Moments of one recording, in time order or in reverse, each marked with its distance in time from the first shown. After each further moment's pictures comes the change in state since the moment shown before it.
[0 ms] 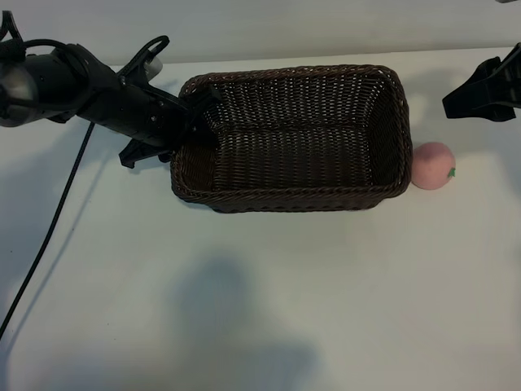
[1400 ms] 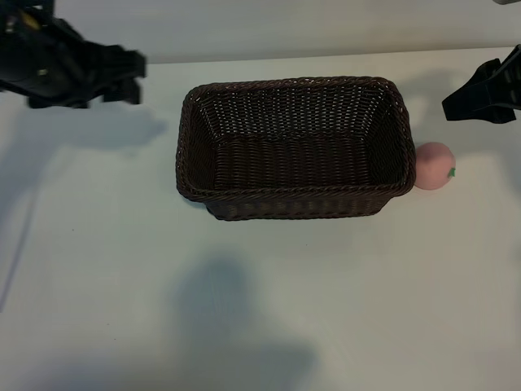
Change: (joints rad) left arm 0.000 -0.503 -0.001 0.694 0.305 -0.143; right arm 0.000 0.000 0.000 0.000 0.010 0.000
